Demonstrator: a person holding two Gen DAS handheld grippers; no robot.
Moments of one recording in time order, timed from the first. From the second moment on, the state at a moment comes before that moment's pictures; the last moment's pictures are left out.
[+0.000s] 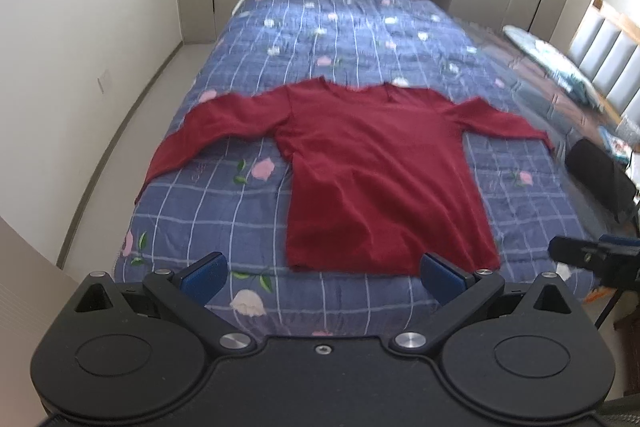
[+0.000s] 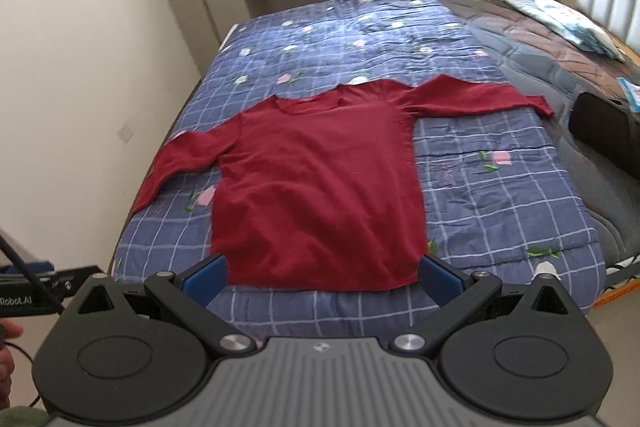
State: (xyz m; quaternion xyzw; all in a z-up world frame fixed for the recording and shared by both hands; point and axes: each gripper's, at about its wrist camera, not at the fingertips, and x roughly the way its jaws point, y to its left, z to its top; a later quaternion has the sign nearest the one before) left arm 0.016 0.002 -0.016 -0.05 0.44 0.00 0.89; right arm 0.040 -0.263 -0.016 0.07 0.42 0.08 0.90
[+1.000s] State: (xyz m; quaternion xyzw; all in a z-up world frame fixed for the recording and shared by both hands) left arm 0.283 -0.119 -0.057 -0.05 0.52 0.07 0.85; right arm 0.308 -0.516 -0.137 0.26 0.43 -0.11 0.86
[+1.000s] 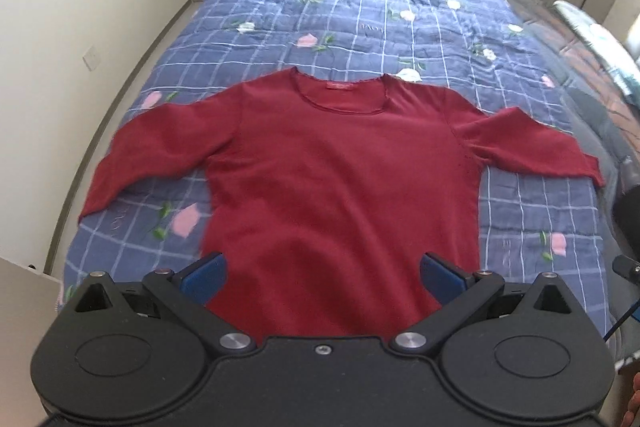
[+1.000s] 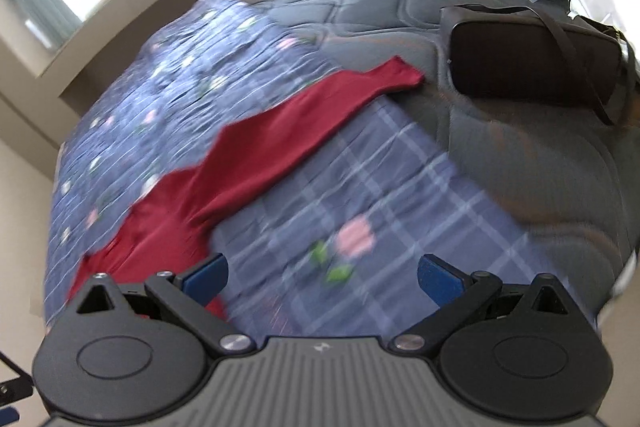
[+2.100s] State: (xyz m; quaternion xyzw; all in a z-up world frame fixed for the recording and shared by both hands) left arm 0.438 -0.231 -0.171 -0.10 0.62 0.11 0.77; right arm 0.545 -0.695 -0.298 0.47 0.38 -0.25 0.76
